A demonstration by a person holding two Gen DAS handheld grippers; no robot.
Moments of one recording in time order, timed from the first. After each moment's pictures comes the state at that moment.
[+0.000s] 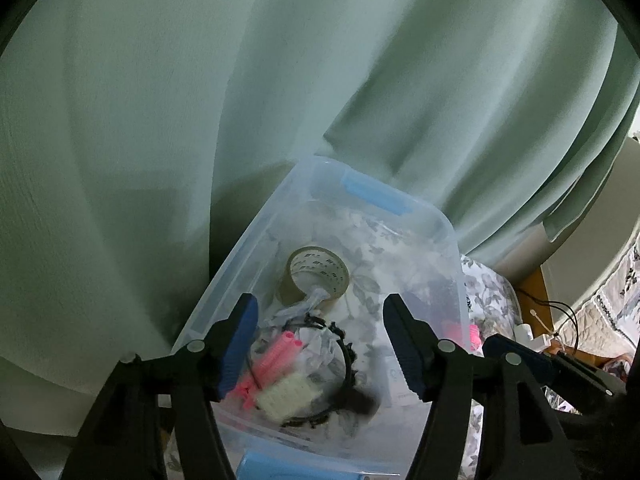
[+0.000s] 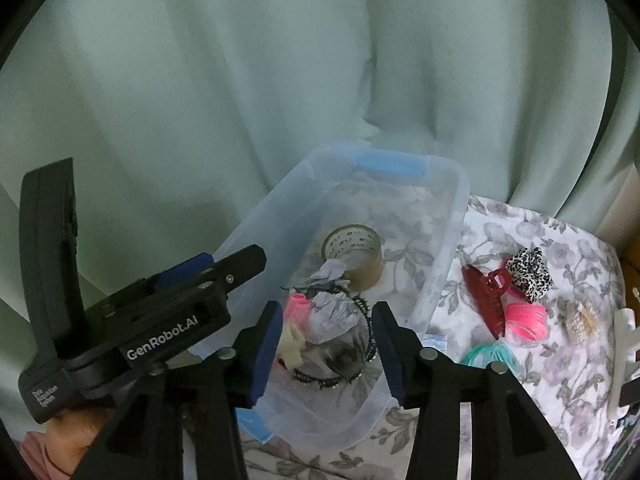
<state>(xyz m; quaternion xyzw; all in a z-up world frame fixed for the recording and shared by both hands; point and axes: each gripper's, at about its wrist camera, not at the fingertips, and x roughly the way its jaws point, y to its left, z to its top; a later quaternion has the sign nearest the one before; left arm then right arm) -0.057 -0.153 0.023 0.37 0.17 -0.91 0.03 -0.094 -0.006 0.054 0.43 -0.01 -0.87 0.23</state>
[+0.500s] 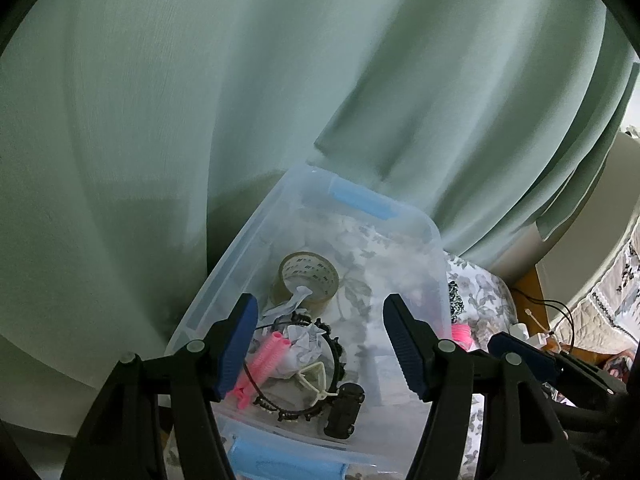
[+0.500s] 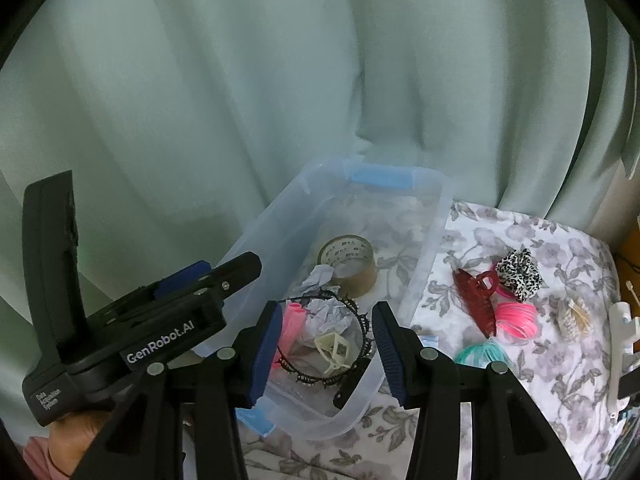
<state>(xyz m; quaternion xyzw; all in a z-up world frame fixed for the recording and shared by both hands) -0.051 -0.137 0.038 0.36 0.16 -0.92 0.04 -0.084 0.012 0.068 0.41 -0.03 -0.88 0.23</state>
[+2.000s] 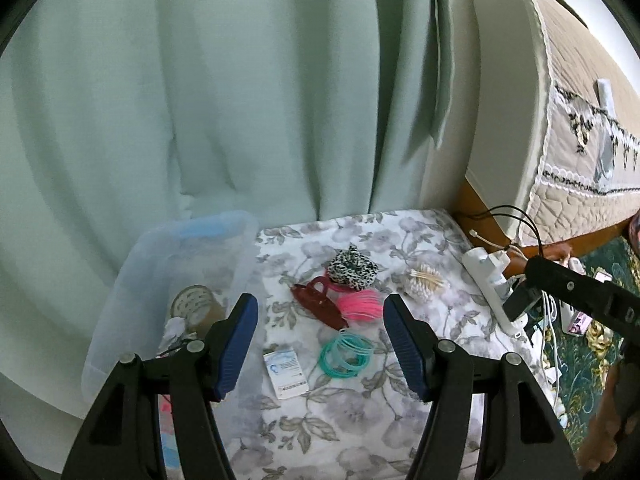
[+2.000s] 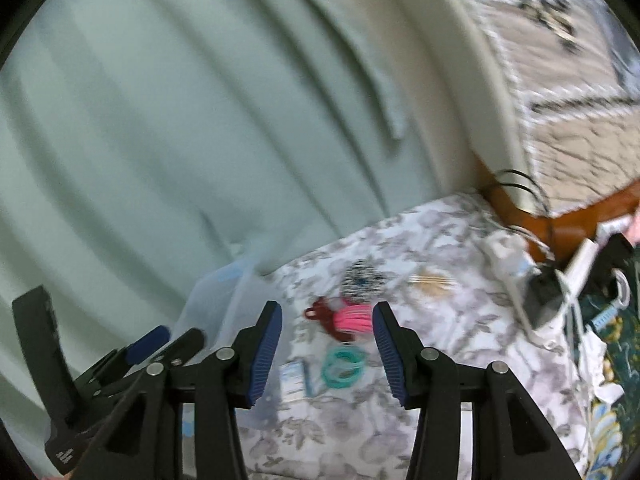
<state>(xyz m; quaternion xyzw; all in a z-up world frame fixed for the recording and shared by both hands) -0.054 0.097 0.065 0.36 -0.06 -0.93 -0.04 -0.031 0.292 0.066 0.33 -0.27 -0.90 0.08</state>
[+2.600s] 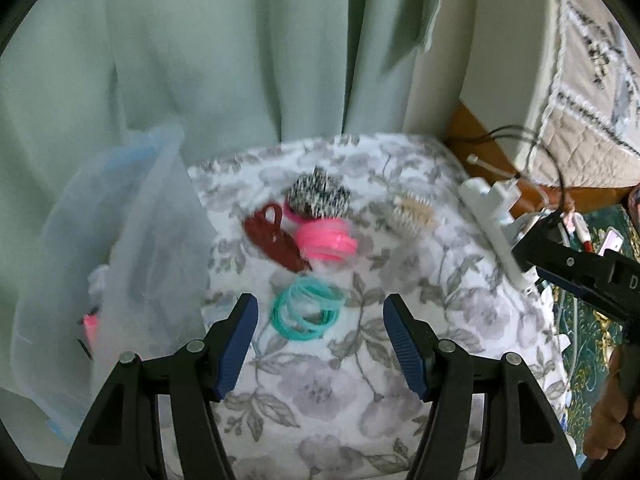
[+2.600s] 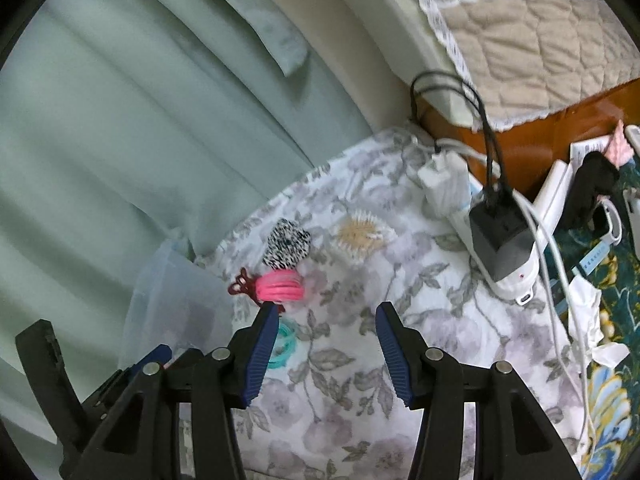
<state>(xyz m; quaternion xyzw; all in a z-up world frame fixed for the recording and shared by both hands) -0.087 0.126 -0.035 0.47 -0.05 -0.88 -0.06 -0.059 0.338 -0.023 0.41 -0.31 -0.86 0.04</state>
